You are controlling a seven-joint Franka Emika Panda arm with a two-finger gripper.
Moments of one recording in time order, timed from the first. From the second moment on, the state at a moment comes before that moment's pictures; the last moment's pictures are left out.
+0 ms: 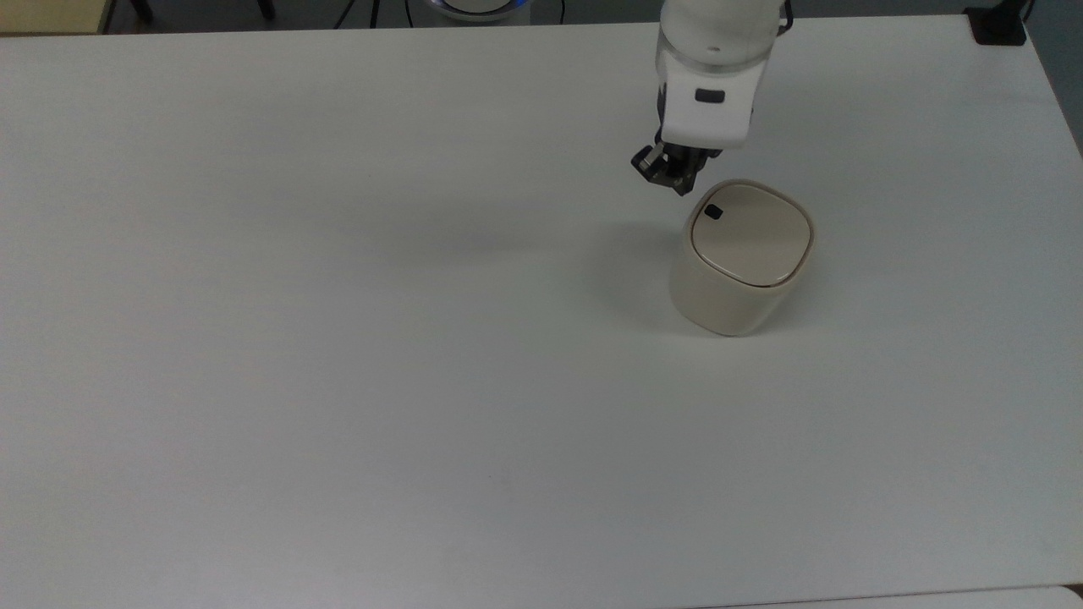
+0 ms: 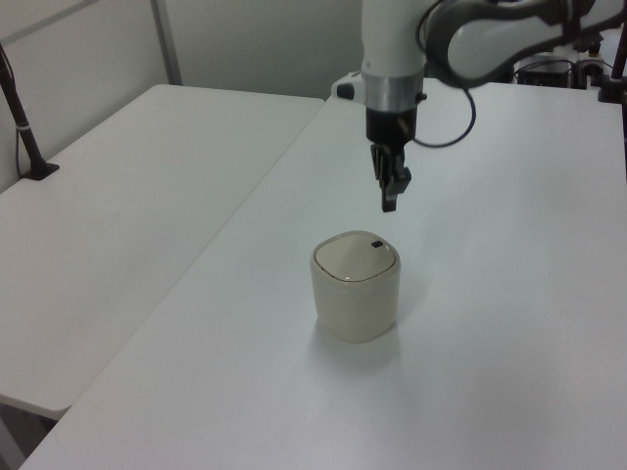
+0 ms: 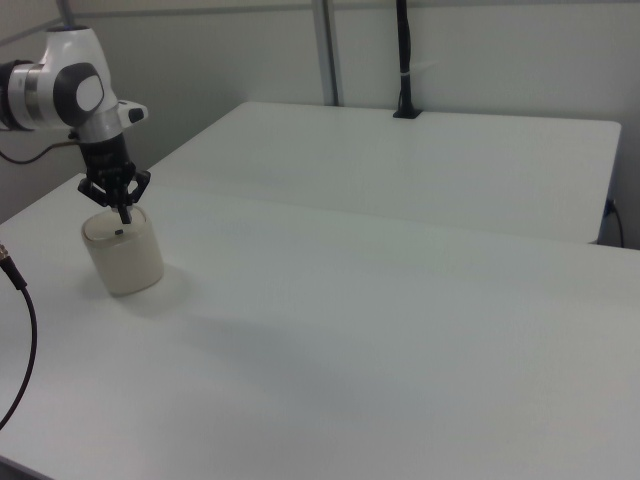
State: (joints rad) arm 0.37 0.34 0.03 -1.50 0.02 1.86 -0.27
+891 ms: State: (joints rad) arm 0.46 0.42 0.03 -1.47 -0.05 1.92 -0.27
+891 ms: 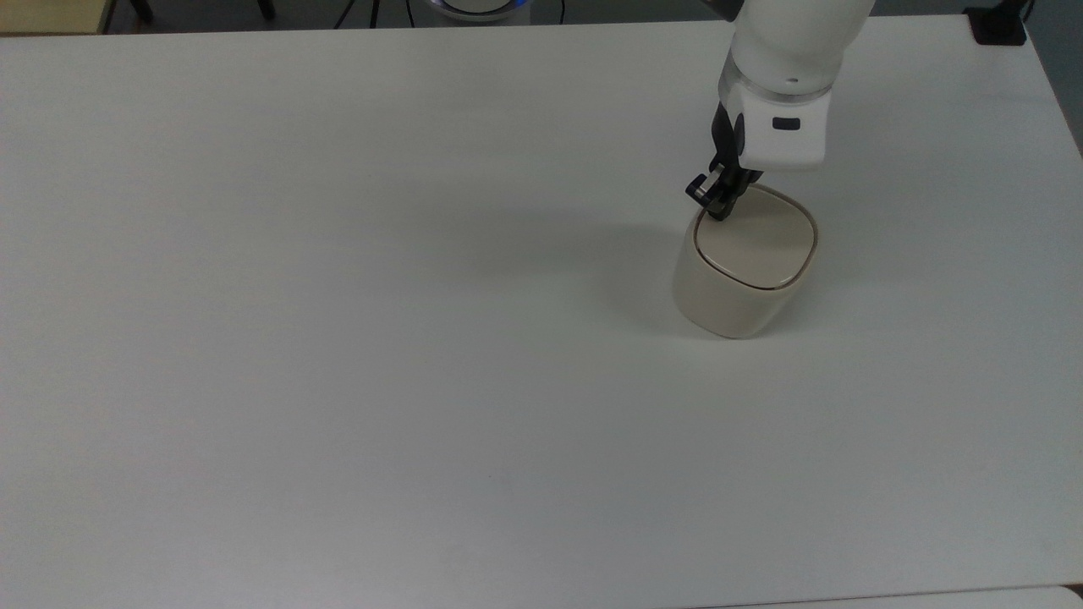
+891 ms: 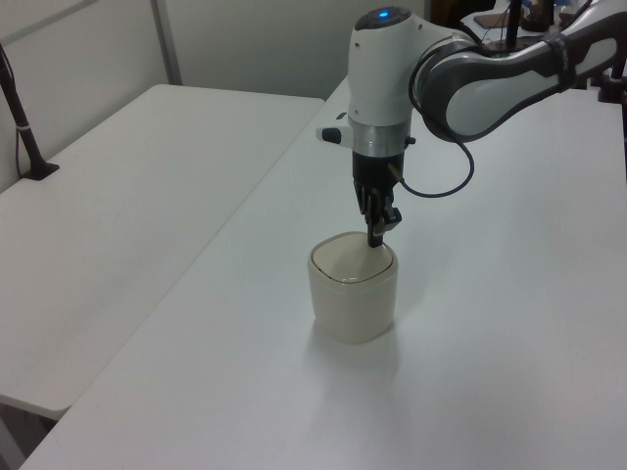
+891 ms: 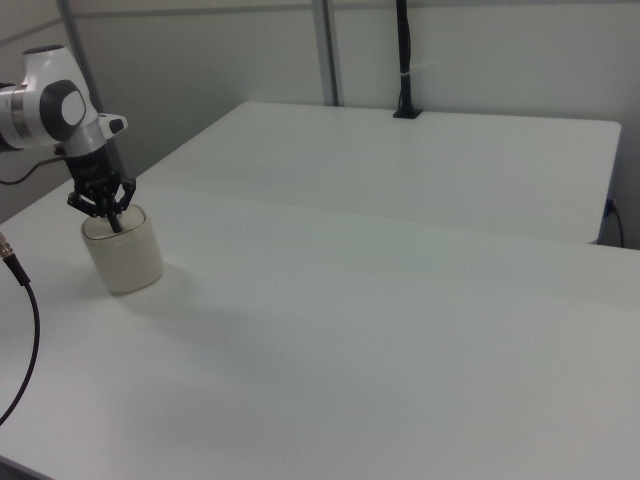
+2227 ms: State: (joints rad) arm 0.20 0.13 -0.01 -1.40 -0.07 1.41 -0.04
